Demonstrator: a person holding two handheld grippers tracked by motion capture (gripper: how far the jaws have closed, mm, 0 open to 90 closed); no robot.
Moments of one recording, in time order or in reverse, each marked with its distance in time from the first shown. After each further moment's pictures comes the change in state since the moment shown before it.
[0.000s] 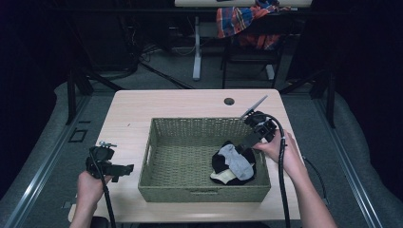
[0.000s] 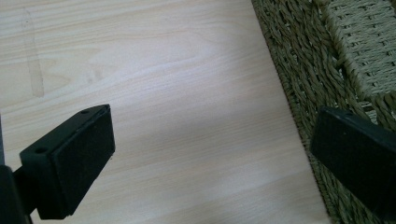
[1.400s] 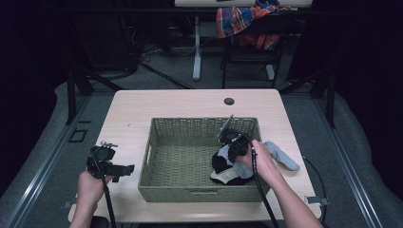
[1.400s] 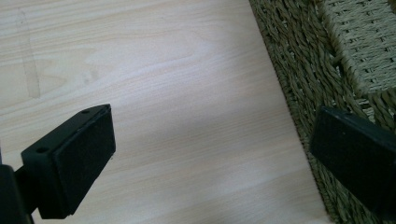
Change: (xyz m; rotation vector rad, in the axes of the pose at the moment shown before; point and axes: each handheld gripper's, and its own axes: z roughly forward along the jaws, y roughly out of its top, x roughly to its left) left arm -0.002 0.001 0.000 0.011 -0.004 0.015; right arm 0.027 0.018 0.092 0.228 -0.112 -0.106
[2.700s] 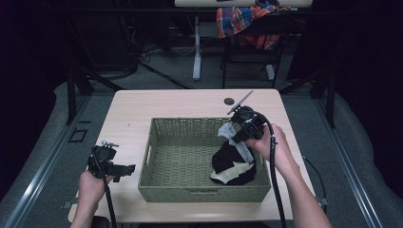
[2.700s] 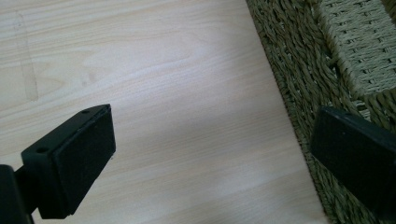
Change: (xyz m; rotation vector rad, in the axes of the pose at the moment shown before) left arm -0.002 0.001 0.001 -0.005 0.003 0.002; right arm 0.005 -0.020 -0.112 -0.284 -0.012 -0.002
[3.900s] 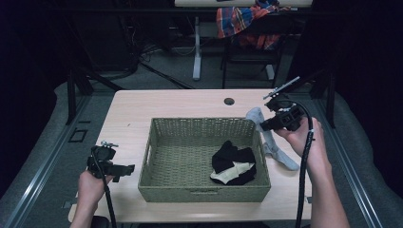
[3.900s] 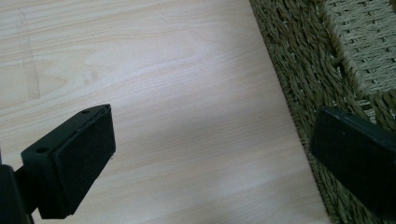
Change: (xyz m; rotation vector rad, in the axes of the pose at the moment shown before) left arm 0.002 -0.001 0.000 0.003 0.002 -0.005; right arm -0.044 -0.039 -0.069 -0.124 -0.097 0.137
